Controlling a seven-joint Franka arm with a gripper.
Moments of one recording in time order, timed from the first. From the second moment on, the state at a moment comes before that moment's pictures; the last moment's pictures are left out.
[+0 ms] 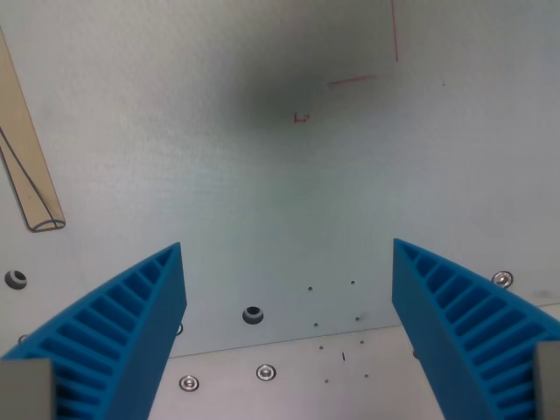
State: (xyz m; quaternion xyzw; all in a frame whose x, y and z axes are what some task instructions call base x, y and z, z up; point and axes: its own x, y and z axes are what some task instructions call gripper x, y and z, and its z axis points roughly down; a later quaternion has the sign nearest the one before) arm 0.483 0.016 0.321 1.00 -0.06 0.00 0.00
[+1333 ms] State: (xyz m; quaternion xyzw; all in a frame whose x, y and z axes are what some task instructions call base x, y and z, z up) arm 0.486 0.105 0.320 1.00 -0.05 0.01 -0.01
